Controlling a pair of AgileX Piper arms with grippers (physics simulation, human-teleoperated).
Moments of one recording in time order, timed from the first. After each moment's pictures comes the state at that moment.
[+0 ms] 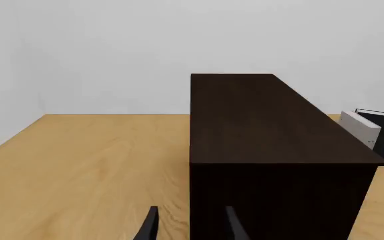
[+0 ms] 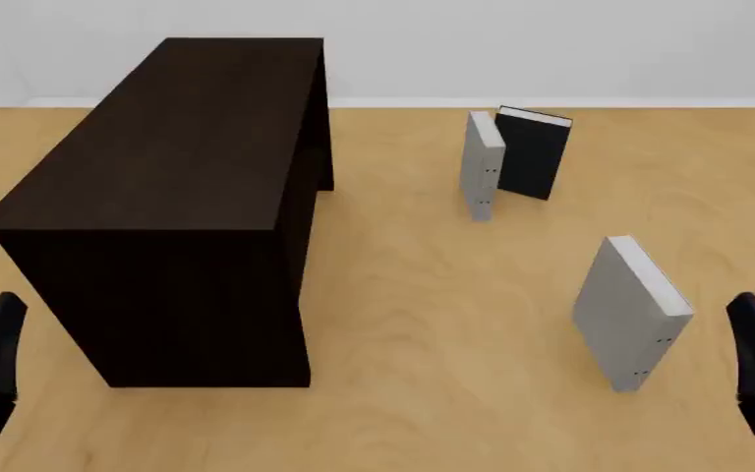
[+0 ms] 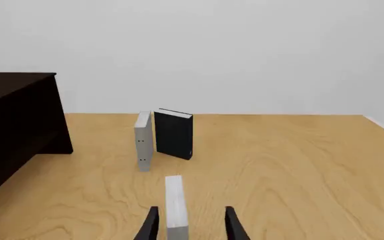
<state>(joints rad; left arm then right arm) 0.00 0.00 0.00 0.00 0.00 0.00 0.00 0.00 0.00 -0.01</state>
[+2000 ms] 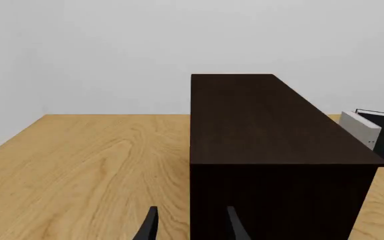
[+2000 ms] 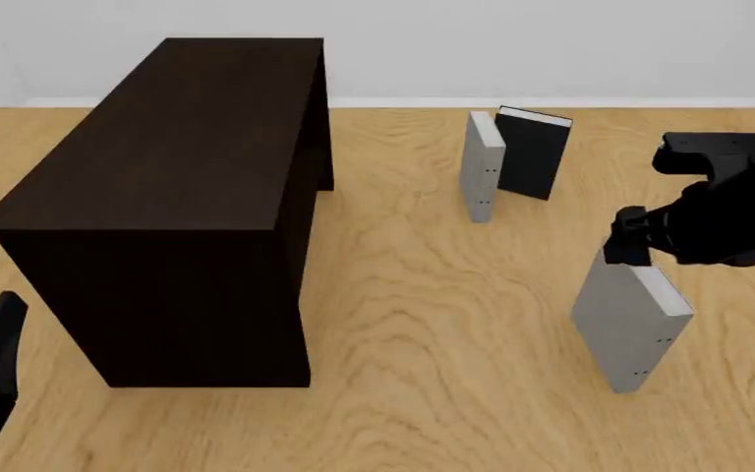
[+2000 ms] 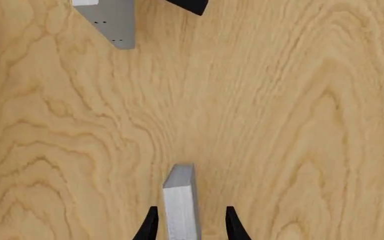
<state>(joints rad) 0.00 0.01 0.00 0.00 0.00 0.06 1.30 -0.85 0.66 0.05</state>
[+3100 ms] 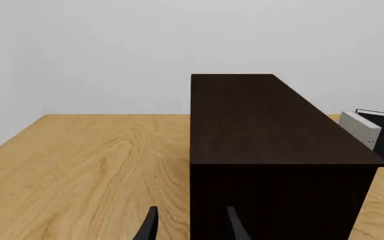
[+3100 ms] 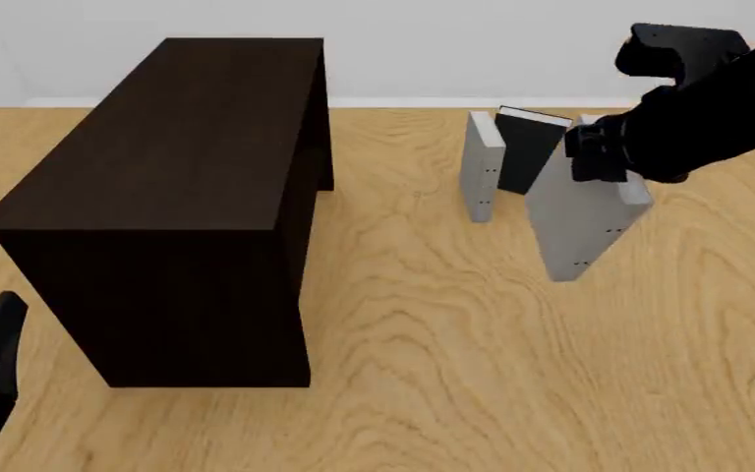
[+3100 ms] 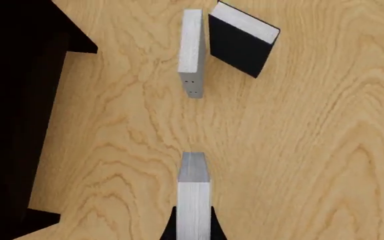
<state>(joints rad) 0.00 0.01 0.00 0.00 0.00 0.26 1.30 -1.10 0.74 0.17</state>
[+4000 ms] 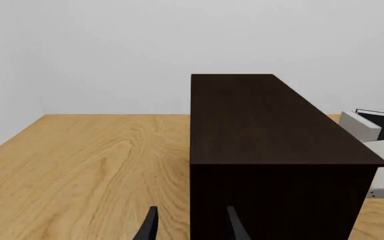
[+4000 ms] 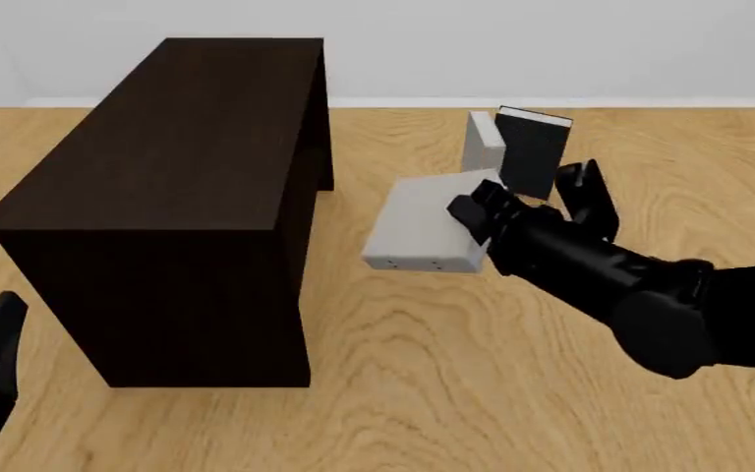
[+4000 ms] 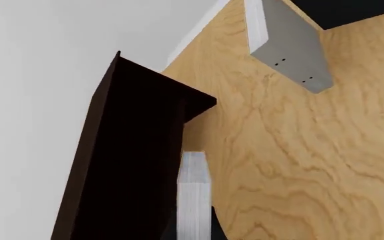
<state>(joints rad) 0.00 0.01 0.00 0.00 0.00 0.53 1.47 -0.55 -0.56 1.04</state>
